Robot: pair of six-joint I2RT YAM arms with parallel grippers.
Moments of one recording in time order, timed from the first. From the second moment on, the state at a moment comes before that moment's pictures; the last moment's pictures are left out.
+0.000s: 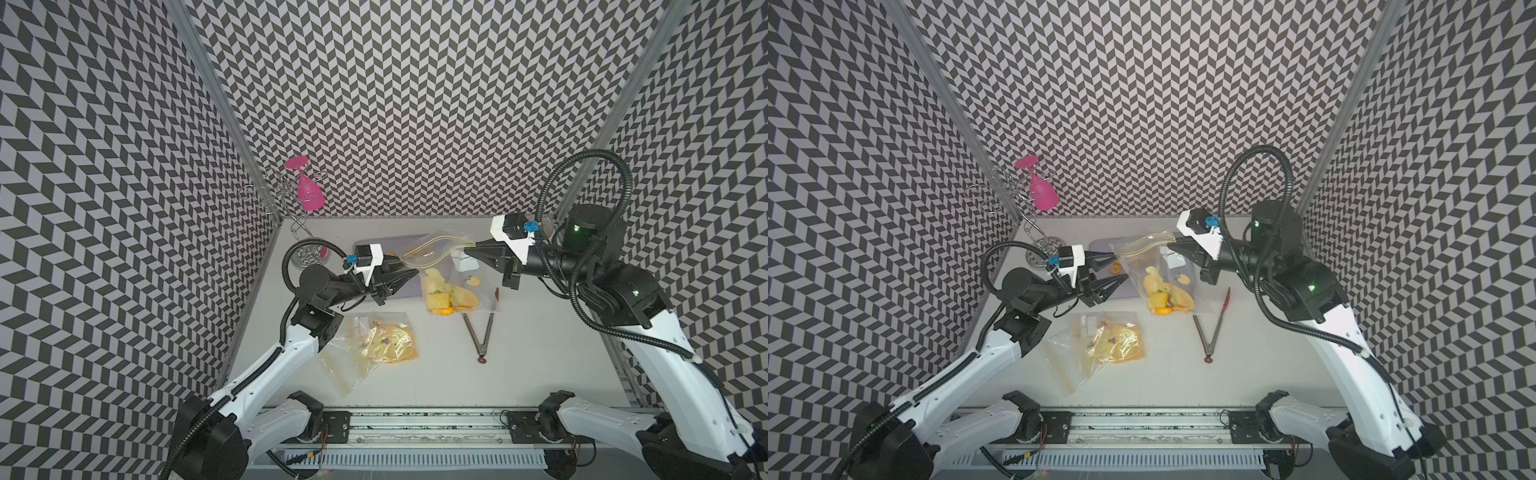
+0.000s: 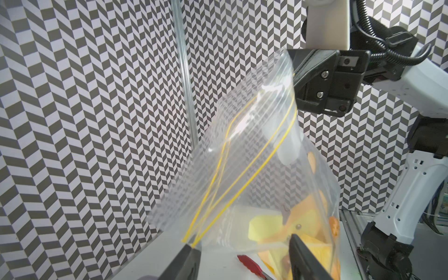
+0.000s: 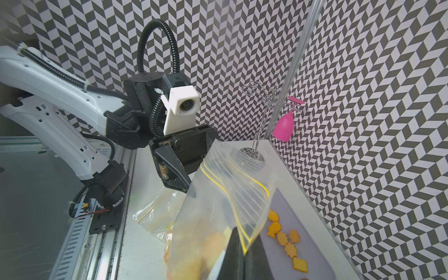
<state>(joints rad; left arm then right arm) -0.48 1.05 0.72 0.64 0.76 -0.12 0.49 1.16 1.60 -0.69 -0.66 -0.43</state>
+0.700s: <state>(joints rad) -0.48 1.08 0.77 0.69 0.83 -0.13 0.49 1.13 1.57 -0.67 -0.70 -0.42</state>
